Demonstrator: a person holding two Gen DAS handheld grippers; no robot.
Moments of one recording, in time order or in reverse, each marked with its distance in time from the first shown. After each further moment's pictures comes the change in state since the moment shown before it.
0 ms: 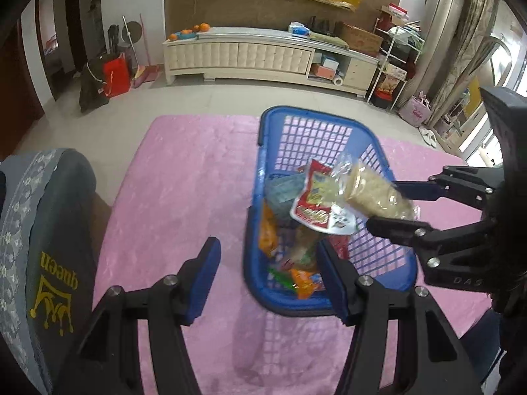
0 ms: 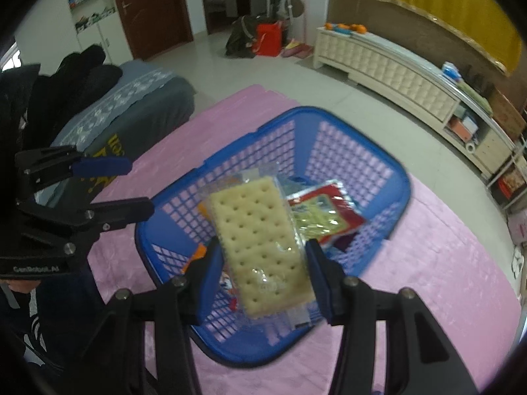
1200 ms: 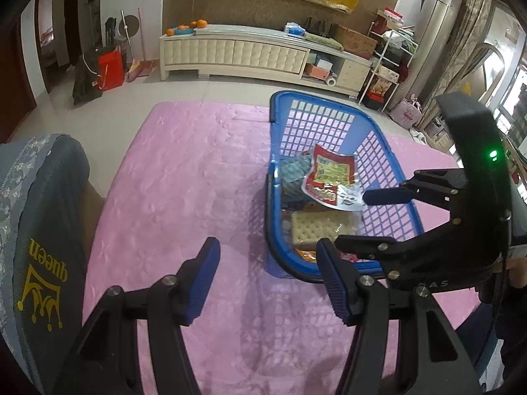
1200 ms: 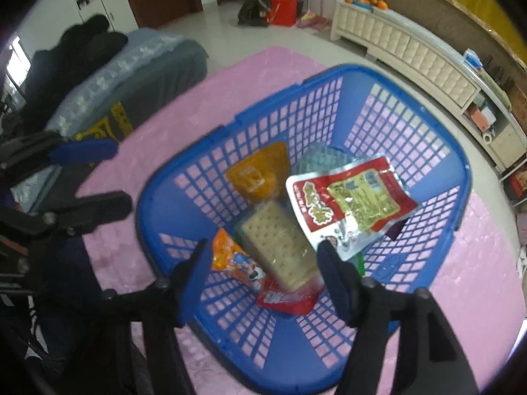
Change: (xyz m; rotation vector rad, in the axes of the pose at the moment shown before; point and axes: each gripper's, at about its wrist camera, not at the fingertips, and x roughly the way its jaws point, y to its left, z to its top) left arm -0.002 0.019 -0.024 -0.011 -0.009 -0.062; right arm 0.038 0.030 -0.002 -0.018 0.108 0.030
